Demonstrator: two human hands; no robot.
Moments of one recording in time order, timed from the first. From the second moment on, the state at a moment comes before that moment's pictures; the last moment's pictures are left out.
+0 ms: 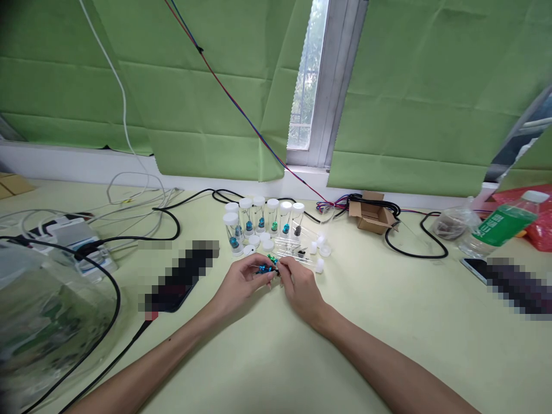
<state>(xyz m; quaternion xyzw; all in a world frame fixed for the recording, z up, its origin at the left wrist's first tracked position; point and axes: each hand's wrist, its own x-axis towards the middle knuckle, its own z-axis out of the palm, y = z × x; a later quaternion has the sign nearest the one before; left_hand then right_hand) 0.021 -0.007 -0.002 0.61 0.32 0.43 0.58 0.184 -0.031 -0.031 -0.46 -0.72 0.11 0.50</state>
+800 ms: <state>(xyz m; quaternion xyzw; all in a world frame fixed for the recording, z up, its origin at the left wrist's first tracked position) 0.017 -0.002 0.002 0.58 0.35 0.46 0.58 0.184 -0.033 -0.029 -0.40 -0.75 0.12 0.51</state>
